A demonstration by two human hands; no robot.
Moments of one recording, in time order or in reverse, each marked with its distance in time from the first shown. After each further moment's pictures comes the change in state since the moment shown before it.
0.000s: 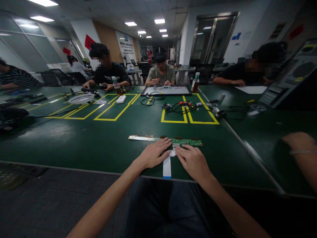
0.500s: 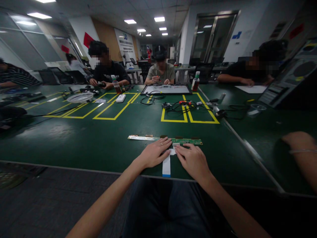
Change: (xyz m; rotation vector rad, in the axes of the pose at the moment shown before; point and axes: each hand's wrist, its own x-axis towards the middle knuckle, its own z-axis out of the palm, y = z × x) left_hand 0.000 0.001 0.000 0.031 0.007 0.023; right_hand 0.002 -0.003 0.000 -0.036 0.016 0.045
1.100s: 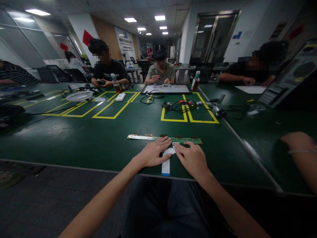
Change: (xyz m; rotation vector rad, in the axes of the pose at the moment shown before) left_hand 0.001 -0.002 -0.002 -0.015 -0.041 0.003; right_hand 0.005 -0.004 -0.003 -0.106 -0.003 0.046
